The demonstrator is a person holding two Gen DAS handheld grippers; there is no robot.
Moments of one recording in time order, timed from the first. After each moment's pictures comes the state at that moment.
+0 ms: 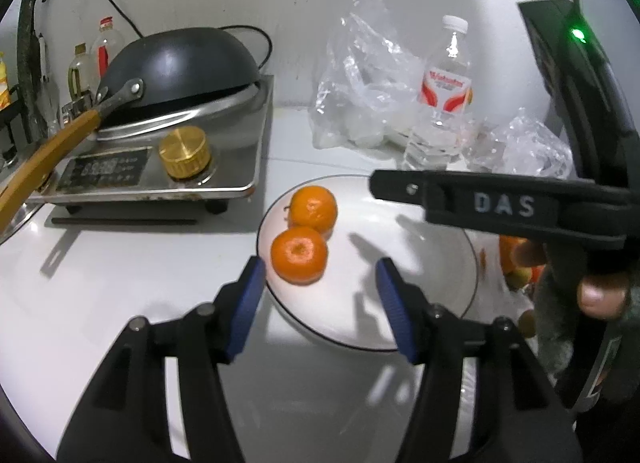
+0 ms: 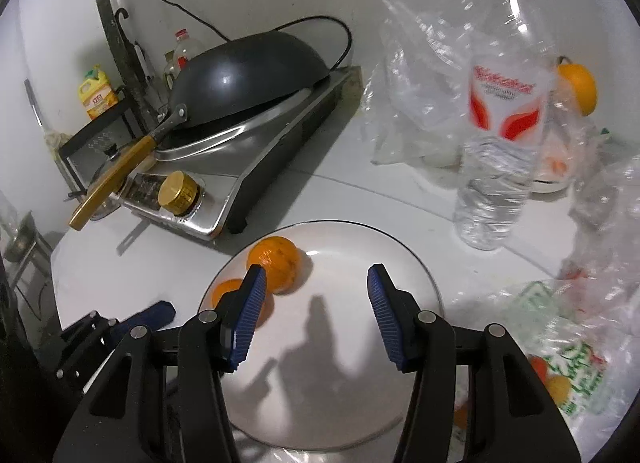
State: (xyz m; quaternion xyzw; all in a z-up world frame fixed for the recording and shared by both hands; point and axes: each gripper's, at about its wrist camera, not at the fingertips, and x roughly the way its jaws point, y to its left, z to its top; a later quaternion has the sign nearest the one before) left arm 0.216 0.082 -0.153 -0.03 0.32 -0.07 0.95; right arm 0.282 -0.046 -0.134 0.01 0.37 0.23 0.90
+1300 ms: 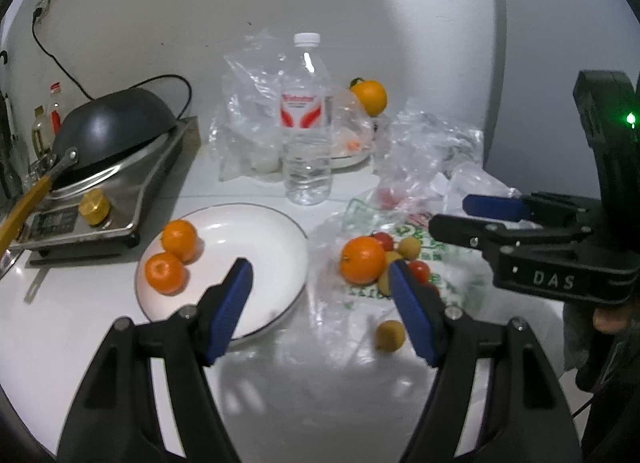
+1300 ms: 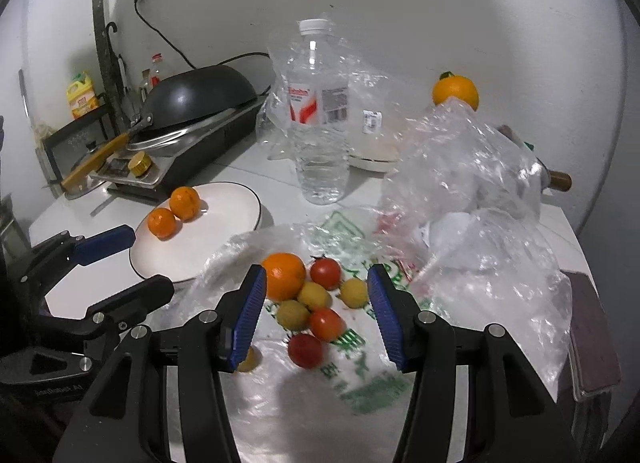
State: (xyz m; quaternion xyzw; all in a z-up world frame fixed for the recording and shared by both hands) left arm 0.172 -0.045 -0.124 0.03 0.28 -0.13 0.95; right arm 0.190 -0.200 -0.127 -0.02 0.32 0.17 0.93
